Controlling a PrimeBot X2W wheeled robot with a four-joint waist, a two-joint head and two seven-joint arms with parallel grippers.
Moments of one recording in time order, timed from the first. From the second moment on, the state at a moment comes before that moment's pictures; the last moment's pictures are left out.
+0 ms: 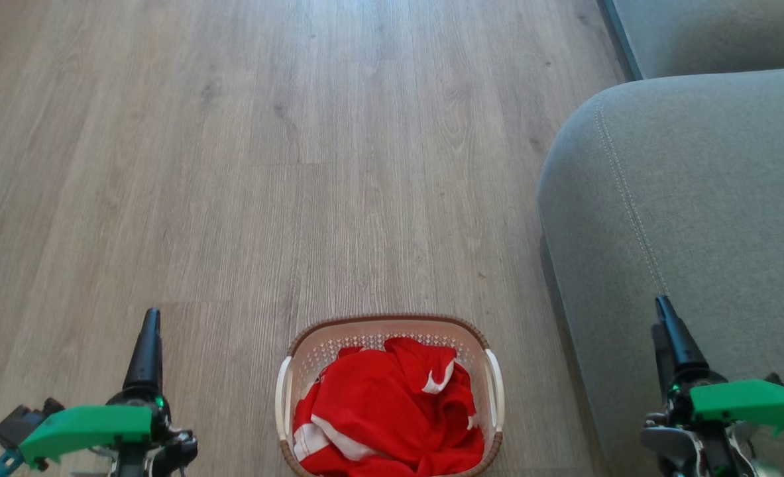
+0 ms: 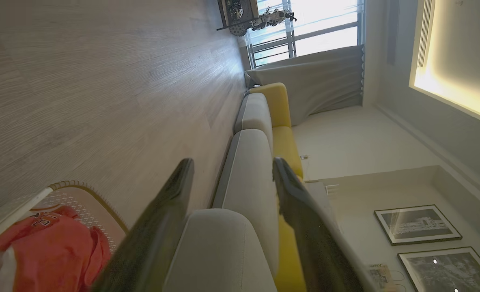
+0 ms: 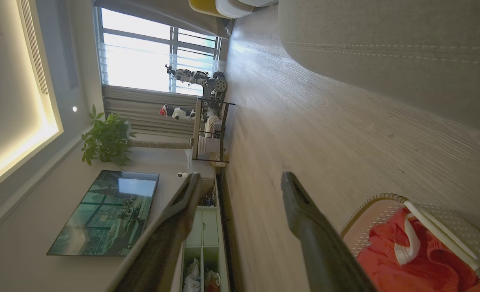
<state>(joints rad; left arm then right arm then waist) 0.01 0.03 0.05 0.26 -1.39 -0.12 0.02 0.01 -0.04 -0.08 0.24 1.45 0.12 0.02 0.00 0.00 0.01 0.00</state>
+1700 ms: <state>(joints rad) 0.01 0.03 -0.02 0.12 -0.62 -0.12 -0.12 0.01 -0.06 0.00 0.13 0.70 0.12 -0.12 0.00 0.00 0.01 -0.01</state>
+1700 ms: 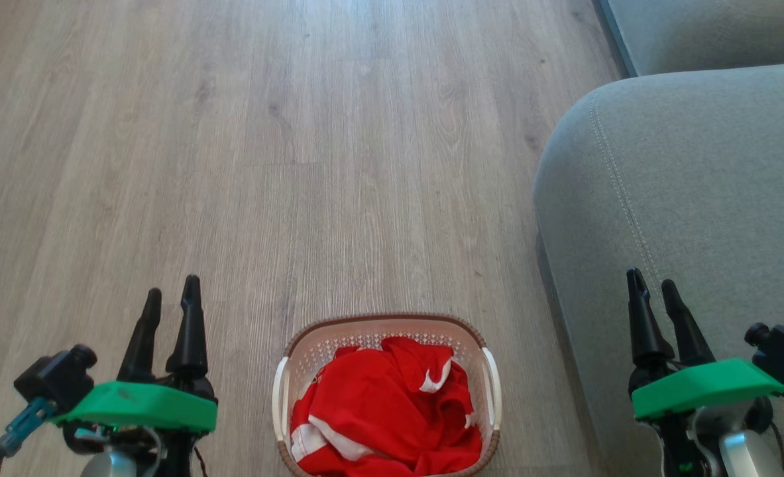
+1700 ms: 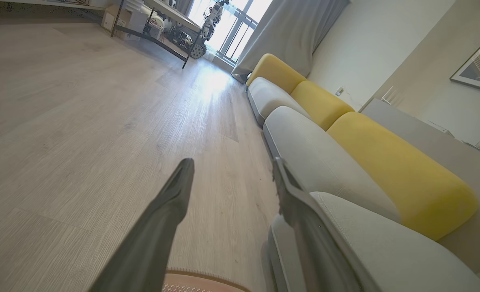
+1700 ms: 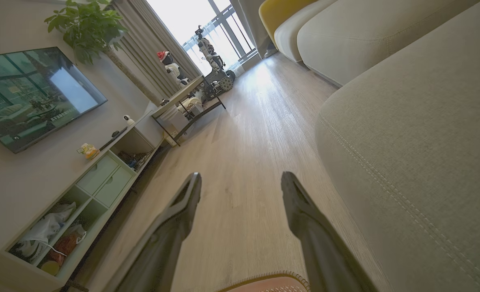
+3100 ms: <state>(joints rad) 0.01 0.04 -0.06 0.01 -0.13 -0.11 -0.24 -0.01 -0.07 0.05 0.02 0.23 0.12 -0.24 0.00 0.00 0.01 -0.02</state>
